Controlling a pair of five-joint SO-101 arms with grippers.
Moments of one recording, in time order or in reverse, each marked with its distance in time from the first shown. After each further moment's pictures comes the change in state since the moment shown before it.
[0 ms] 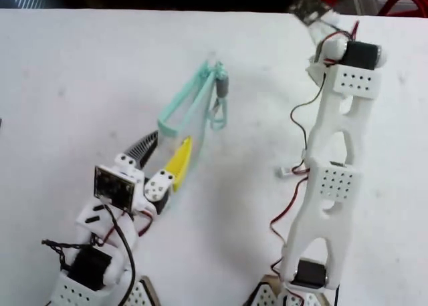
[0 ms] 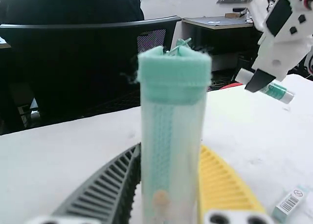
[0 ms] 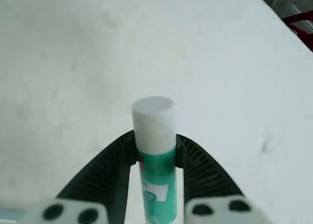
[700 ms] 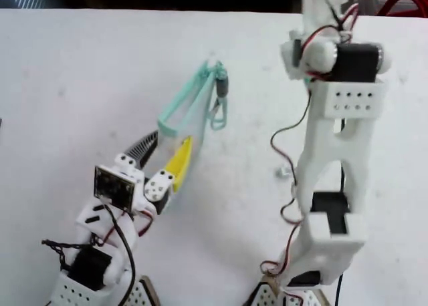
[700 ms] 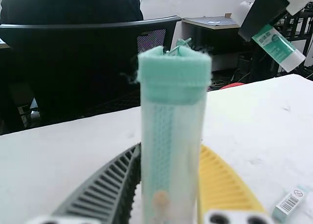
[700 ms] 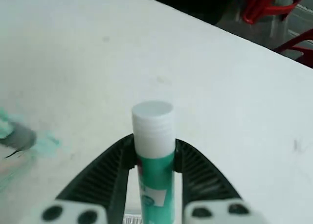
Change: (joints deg) left arm 0.0 0.0 0.0 0.0 0.0; right arm -11.8 -41.1 33.1 0.2 -25.8
